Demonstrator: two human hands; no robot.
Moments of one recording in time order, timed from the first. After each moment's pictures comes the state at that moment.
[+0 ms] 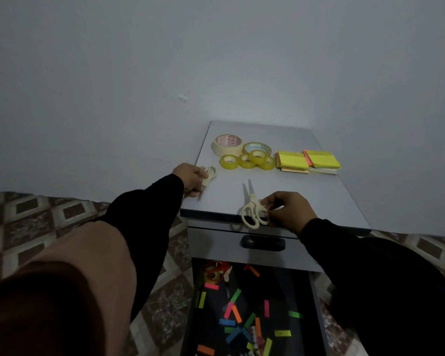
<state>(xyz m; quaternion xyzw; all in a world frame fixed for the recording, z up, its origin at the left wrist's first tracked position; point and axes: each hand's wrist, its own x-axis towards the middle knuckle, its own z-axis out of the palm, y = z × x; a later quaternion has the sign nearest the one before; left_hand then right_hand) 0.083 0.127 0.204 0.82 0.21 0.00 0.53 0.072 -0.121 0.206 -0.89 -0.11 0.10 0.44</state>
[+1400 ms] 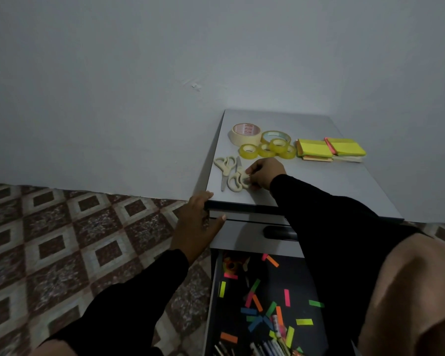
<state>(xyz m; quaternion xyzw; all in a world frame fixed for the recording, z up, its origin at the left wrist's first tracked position) -0.025 0.118 0.116 0.88 0.02 0.27 0.40 0.128 -0.015 0.196 -0.90 -0.08 0.08 0.42</state>
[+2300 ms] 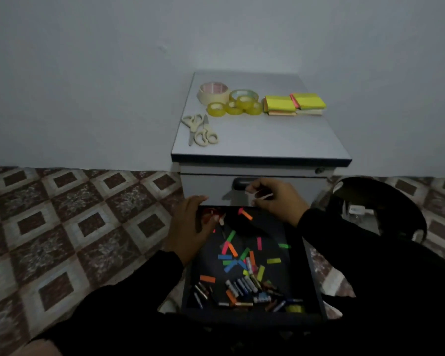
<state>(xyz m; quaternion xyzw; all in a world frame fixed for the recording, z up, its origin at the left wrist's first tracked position) -0.095 0.047 0.069 0.90 0.01 0.21 0.39 -0.007 -0.152 0.145 -0.89 -0.24 0.09 0.39</state>
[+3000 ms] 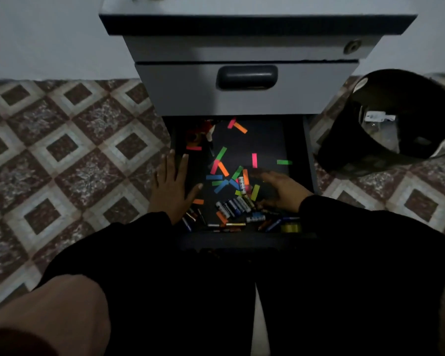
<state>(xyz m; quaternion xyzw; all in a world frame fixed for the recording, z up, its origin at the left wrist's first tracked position) -0.111 0.039 -0.066 0.98 0.11 -0.08 0.17 -0.032 -0.217 -0.048 -0.91 -0.27 0.28 0.18</state>
